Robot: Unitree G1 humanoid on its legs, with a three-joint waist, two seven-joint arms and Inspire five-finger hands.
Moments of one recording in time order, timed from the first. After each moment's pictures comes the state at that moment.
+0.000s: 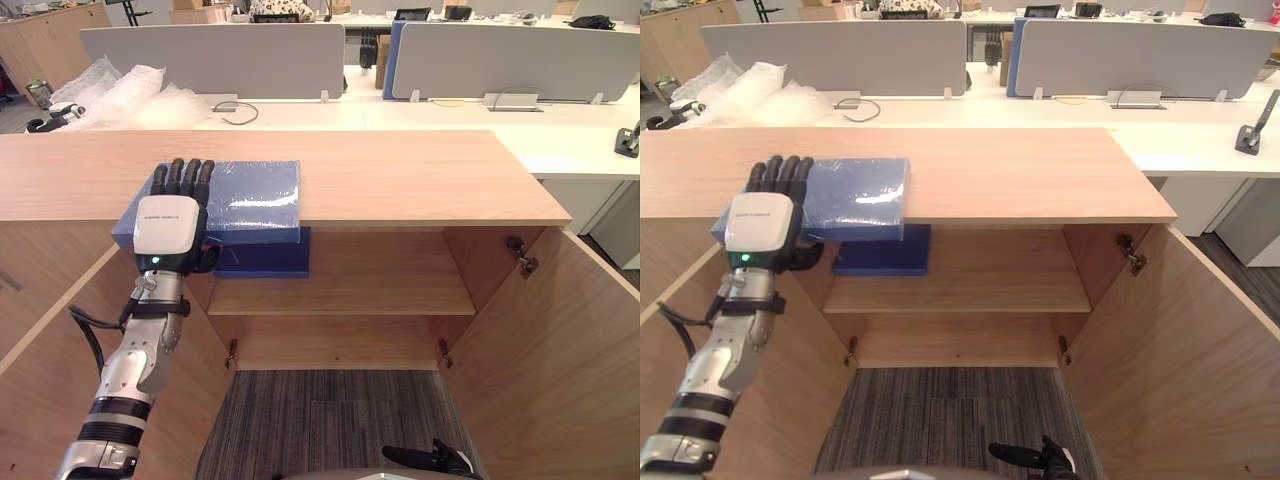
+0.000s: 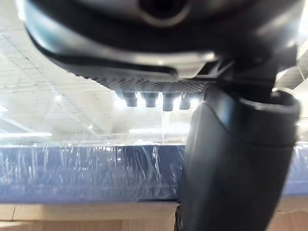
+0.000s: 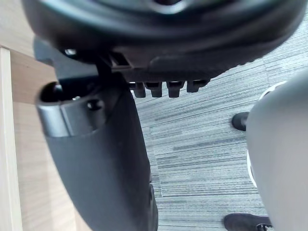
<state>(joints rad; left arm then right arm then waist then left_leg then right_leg) -0.18 0.59 -0.01 0.16 1.03 -0.02 0.48 0.05 -0.06 -0.09 1.15 0.10 -0.04 -0.09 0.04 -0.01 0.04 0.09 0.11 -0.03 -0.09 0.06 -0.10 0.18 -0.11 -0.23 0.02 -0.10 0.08</state>
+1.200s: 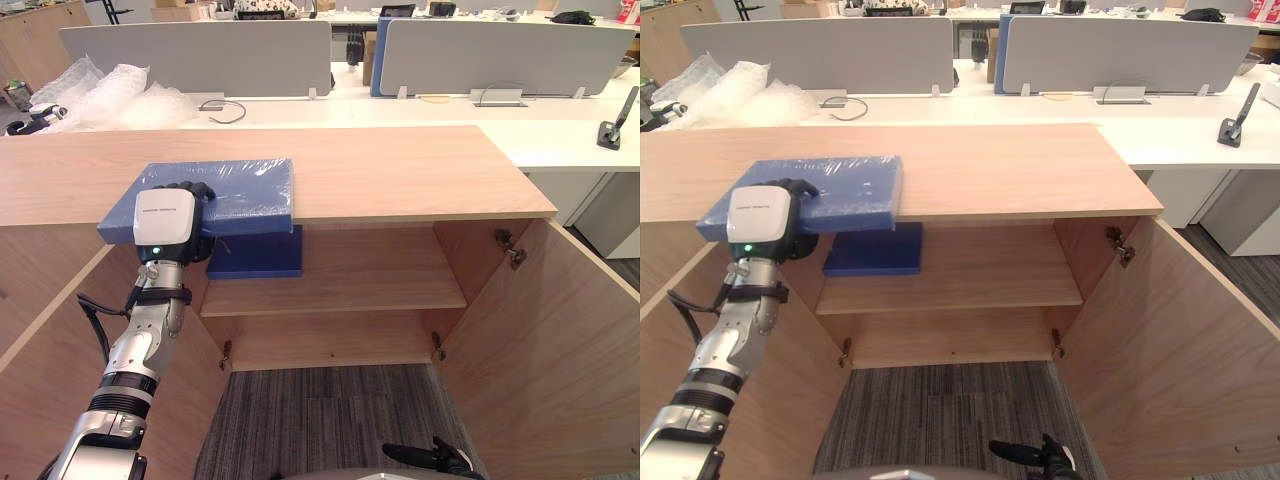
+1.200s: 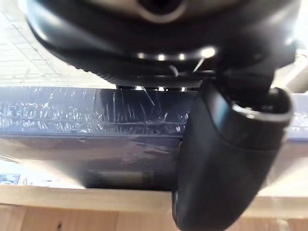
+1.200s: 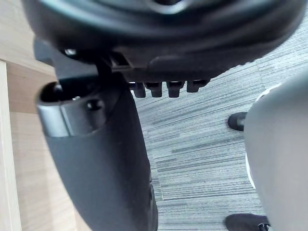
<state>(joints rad) -0.29 0.57 -0.02 0.31 0.95 -0.01 0.53 0.04 -0.06 -0.10 1.15 0.10 -0.03 -0.09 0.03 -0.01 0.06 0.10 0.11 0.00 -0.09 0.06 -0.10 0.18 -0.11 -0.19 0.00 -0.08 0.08</state>
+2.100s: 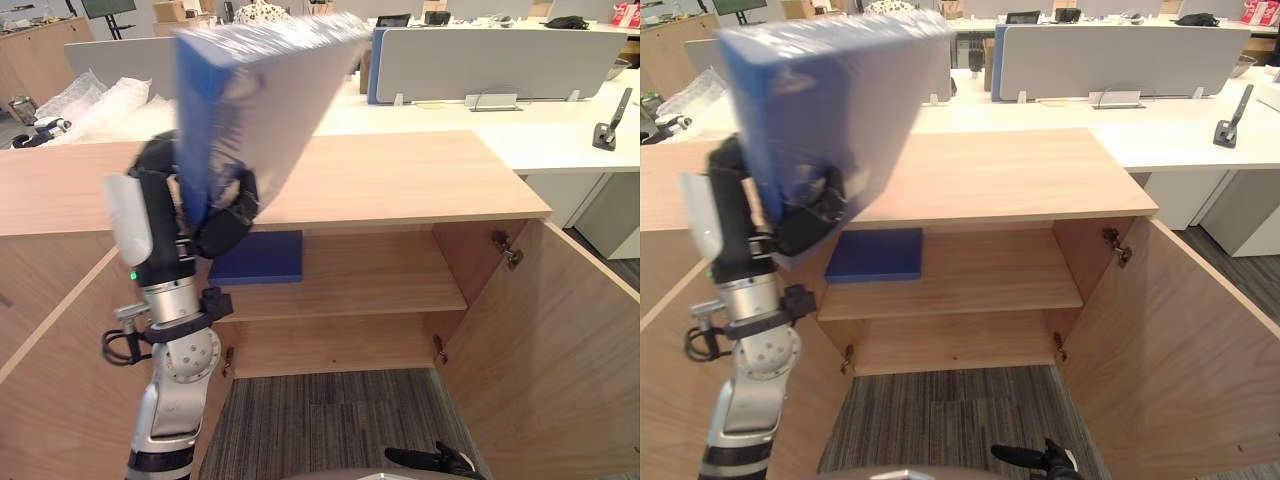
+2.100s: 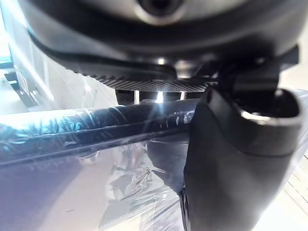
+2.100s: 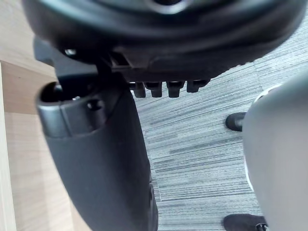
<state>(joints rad) 0.02 0.22 0.09 -0.46 0.50 -0.14 0.52 0.02 -0.07 -0.11 1.20 0.08 -0.02 -0.10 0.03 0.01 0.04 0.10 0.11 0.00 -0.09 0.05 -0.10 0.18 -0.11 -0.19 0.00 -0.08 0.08</state>
